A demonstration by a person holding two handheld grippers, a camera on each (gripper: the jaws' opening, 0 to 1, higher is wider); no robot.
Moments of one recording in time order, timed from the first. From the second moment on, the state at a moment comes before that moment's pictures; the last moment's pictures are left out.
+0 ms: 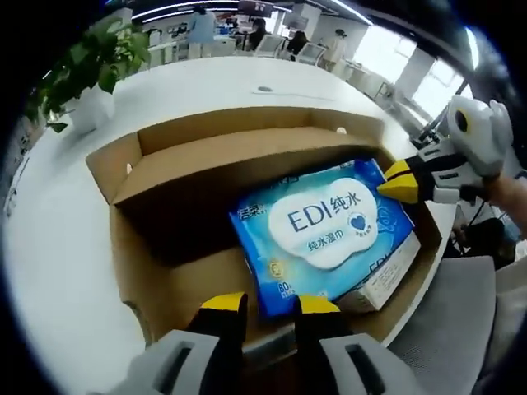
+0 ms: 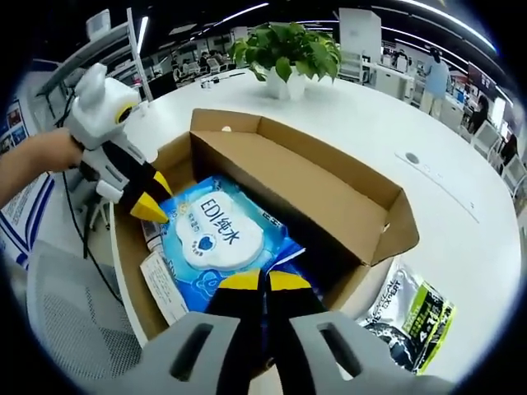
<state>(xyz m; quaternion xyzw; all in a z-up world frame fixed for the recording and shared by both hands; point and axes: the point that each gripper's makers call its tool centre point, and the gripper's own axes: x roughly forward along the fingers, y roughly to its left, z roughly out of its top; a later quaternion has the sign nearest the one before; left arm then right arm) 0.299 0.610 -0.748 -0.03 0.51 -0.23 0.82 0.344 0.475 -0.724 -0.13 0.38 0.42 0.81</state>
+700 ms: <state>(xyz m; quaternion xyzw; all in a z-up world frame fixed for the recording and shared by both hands) 0.295 0.605 -0.742 -0.07 0.51 -0.21 0.83 0.338 0.473 -0.722 -0.13 0.37 0.42 0.82</state>
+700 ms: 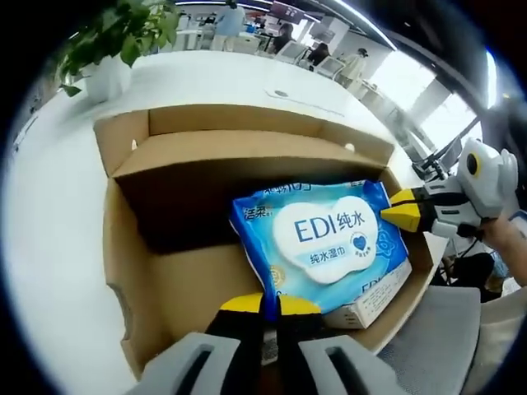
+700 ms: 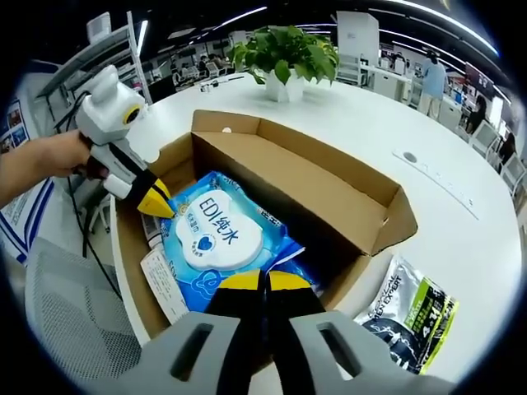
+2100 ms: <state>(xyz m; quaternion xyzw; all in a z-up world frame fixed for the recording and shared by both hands) 0.303 0.567 -0.656 -0.05 0.43 -0.22 0.87 0.351 0.431 -0.644 -0.05 0.32 0.38 0.86</state>
